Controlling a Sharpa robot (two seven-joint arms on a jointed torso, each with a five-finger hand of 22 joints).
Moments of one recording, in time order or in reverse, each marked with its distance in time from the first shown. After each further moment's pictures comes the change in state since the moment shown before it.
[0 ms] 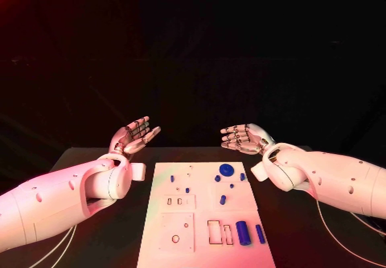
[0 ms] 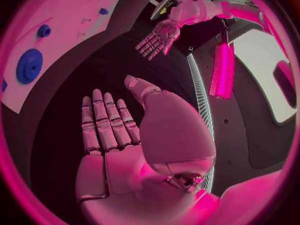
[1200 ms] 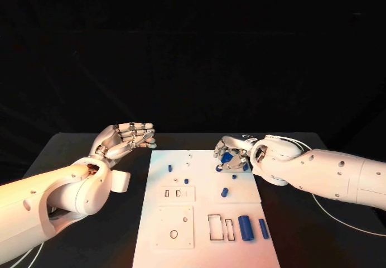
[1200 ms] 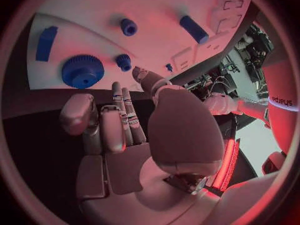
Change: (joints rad) left arm 0.027 -0.141 0.002 0.220 -0.126 0.102 -0.022; left_hand -0.031 -0.010 0.160 -0.155 -0.010 0.451 0.068 0.133 0.068 0.622 -0.055 0.035 0.027 0.636 -0.114 0.374 0.283 0.078 0.504 -0.082 0.436 0.215; right arm 0.022 -0.014 0.003 0.052 -0.950 0.129 -0.344; right_hand -0.083 -0.138 0.045 0.018 0.000 0.285 -0.027 0.041 0.108 0.263 -0.125 0.020 0.055 0.580 -0.187 1.240 1.122 -0.048 0.750 -0.183 1.046 0.941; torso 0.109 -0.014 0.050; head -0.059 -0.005
